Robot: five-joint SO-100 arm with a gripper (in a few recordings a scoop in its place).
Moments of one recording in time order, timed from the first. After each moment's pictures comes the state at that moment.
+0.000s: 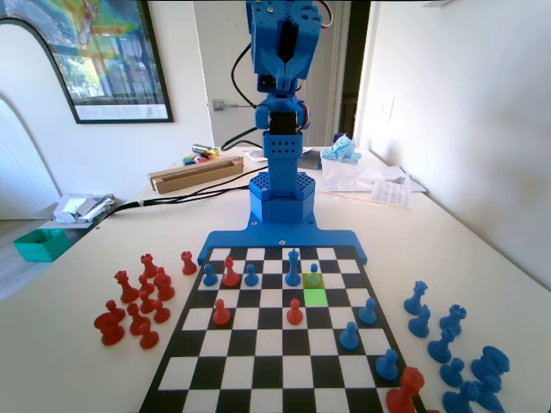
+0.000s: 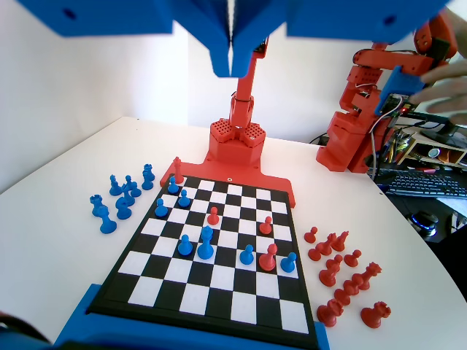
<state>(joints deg) 1.2 173.8 125.6 91.1 -100.1</state>
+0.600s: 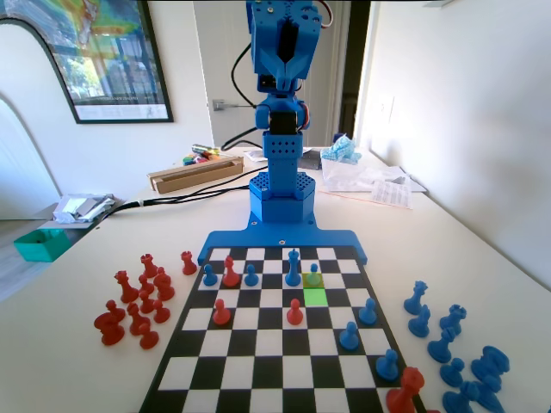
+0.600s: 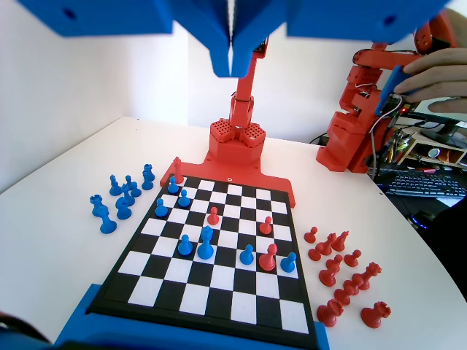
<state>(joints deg) 1.2 173.8 125.6 91.1 -100.1</state>
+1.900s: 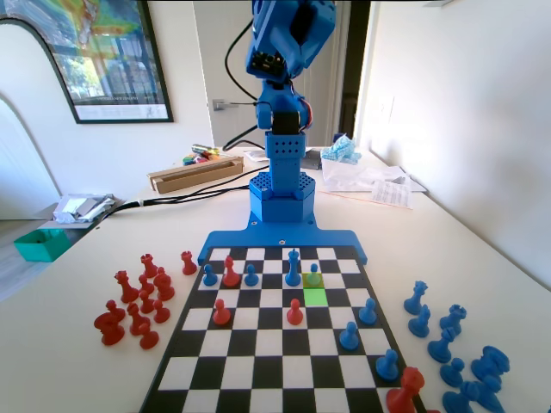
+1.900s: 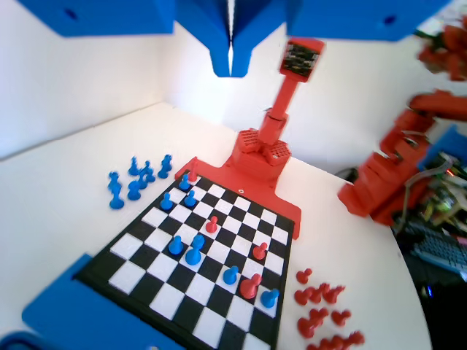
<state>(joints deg) -4.5 162.2 116.8 90.4 -116.1</state>
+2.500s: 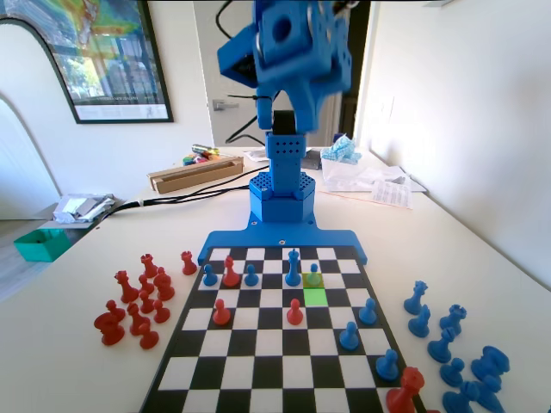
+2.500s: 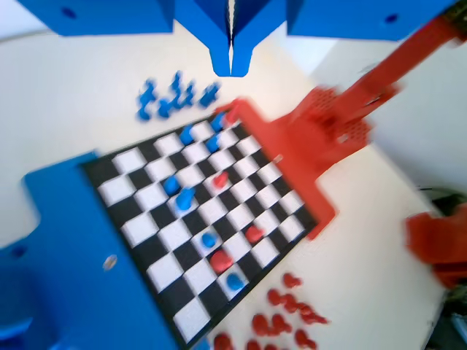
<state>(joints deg) -5.3 128.7 113.0 83.8 -142.9</state>
